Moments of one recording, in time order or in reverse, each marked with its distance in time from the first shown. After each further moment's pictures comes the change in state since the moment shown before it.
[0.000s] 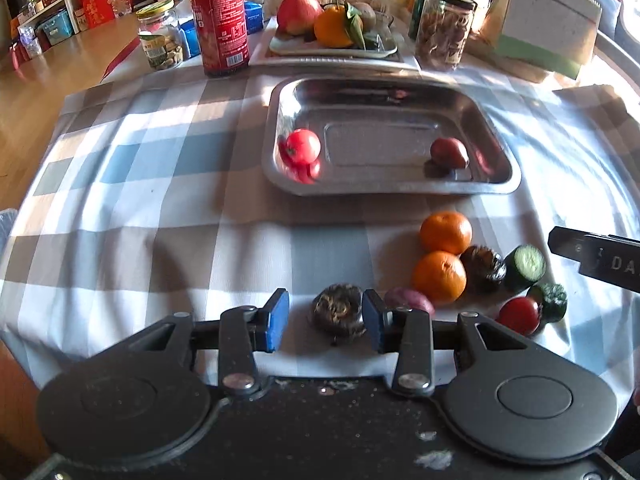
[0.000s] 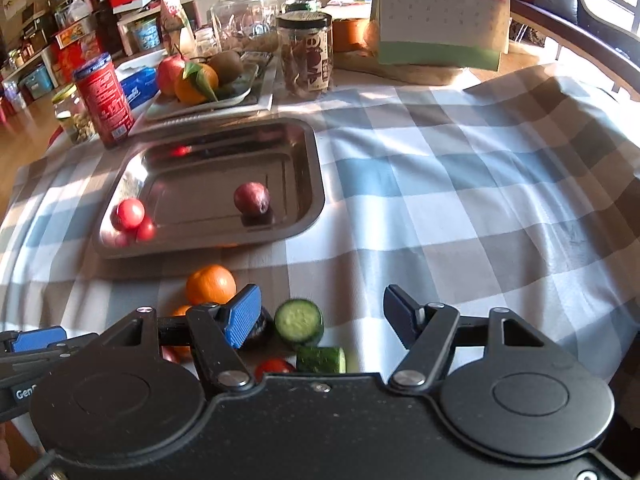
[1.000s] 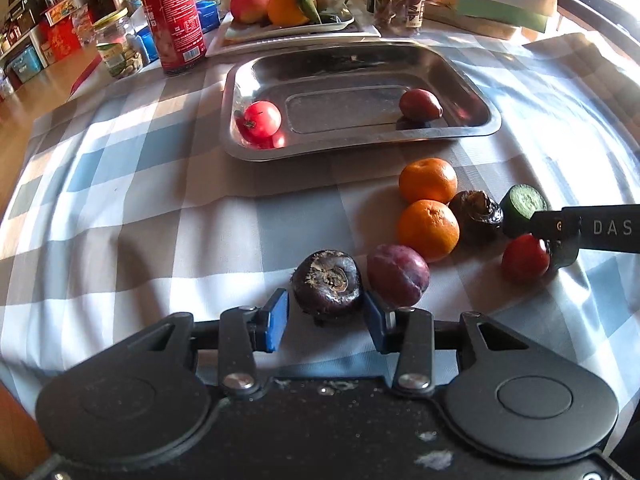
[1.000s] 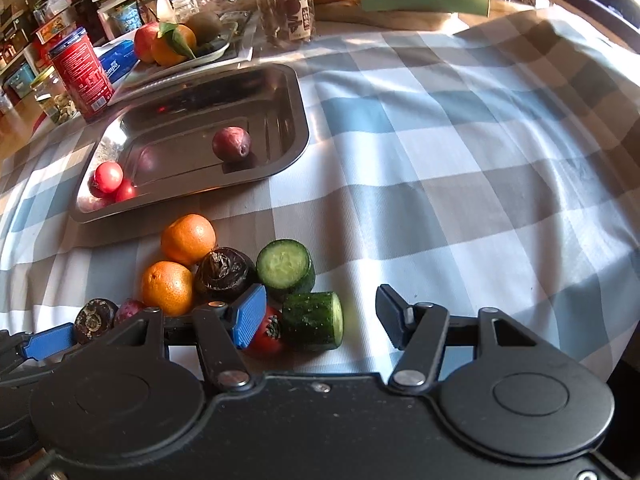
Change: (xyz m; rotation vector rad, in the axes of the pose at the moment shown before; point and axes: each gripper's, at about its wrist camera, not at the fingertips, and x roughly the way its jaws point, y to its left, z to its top) left arm 0.026 -0.016 -0.027 0.141 -0.005 -0.022; right arm 0.025 -0.008 -0.024 0.062 0.088 -0.010
